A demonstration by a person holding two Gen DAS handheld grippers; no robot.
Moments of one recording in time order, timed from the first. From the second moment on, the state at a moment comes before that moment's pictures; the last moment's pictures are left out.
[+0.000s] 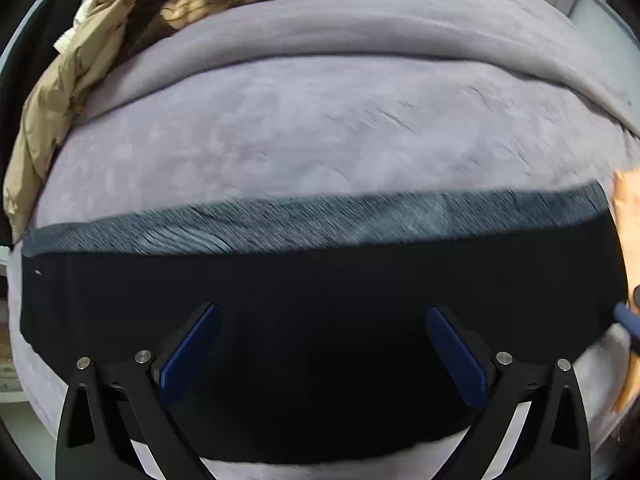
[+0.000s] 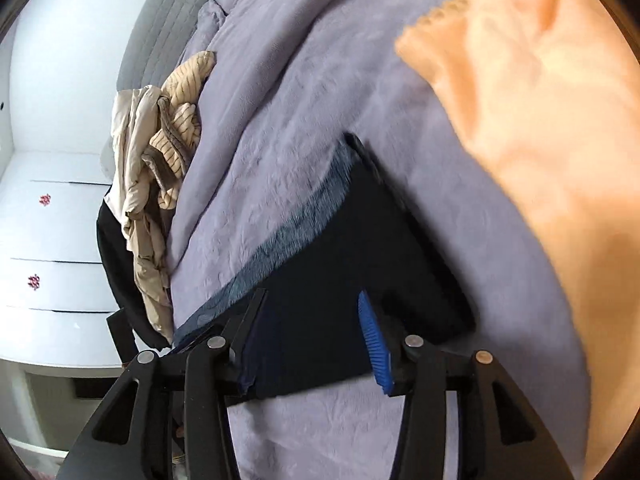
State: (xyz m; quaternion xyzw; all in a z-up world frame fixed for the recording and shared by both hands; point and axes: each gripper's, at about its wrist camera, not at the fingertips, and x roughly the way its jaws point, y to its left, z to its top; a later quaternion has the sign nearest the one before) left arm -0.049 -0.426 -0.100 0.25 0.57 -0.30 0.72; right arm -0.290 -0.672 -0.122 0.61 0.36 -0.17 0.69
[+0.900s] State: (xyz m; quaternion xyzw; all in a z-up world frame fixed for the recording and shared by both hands) left arm -0.071 -0.447 -0.094 0.24 0.54 -0.34 0.73; right arm -0.284 -0.673 -0.152 0.65 0.26 -0.14 0.70
